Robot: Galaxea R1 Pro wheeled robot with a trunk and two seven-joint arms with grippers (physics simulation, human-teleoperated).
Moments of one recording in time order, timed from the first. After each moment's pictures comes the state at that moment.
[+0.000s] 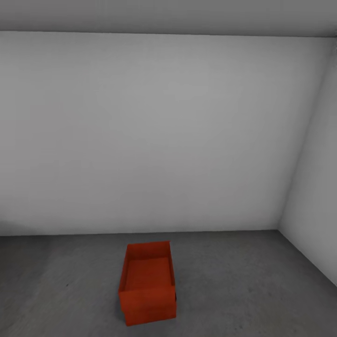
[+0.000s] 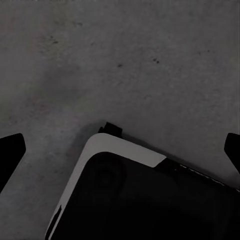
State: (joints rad) left arm -0.22 0.04 -0.27 0.00 0.70 -0.07 0.05; right arm -0.14 0.02 0.13 0.03 -0.09 -0.19 0.04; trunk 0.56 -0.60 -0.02
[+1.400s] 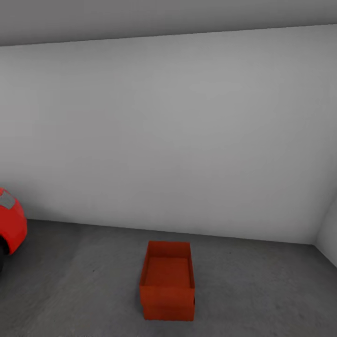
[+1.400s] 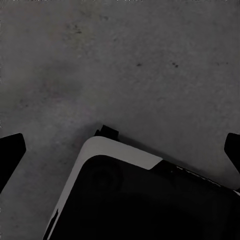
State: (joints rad) left arm -0.22 0.04 -0.27 0.00 0.69 -0.08 0.05; right arm -0.14 0.02 0.14 0.03 -0.08 -0.18 0.02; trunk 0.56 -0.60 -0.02
